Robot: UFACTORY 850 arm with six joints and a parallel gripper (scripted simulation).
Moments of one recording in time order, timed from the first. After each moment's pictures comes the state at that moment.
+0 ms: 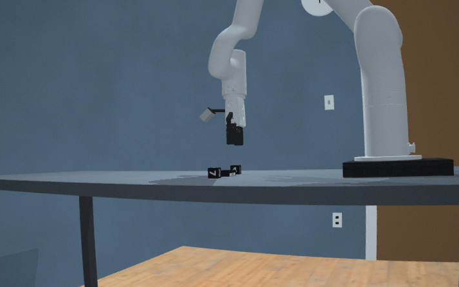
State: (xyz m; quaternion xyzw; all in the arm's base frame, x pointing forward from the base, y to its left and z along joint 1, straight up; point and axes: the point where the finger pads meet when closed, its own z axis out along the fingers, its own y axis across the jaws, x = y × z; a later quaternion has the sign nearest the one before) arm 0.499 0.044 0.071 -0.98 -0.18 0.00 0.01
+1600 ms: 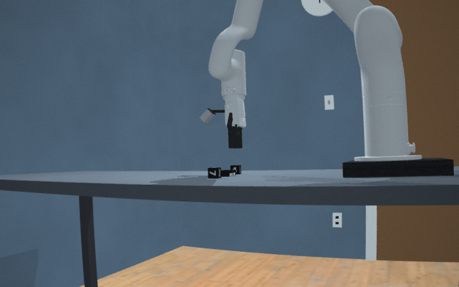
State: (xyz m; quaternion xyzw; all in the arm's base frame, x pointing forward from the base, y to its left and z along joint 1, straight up) arm 0.499 0.043 0.069 -0.99 -0.17 0.00 0.00
